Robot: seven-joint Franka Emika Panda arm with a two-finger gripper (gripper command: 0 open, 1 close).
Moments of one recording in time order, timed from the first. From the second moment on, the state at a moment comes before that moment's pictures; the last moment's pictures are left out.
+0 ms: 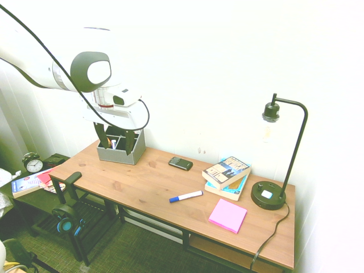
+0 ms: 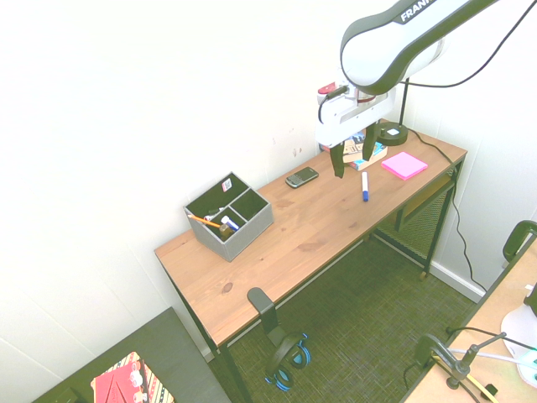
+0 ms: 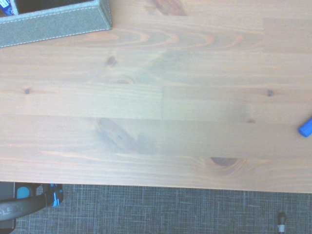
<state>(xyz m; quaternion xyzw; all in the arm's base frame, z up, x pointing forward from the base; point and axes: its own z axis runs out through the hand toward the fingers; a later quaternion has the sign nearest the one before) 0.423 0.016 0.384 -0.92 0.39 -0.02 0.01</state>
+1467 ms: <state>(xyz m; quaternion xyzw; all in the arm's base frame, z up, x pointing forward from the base) 0.447 -0.119 0.208 -0.66 0.75 -0.09 0.00</state>
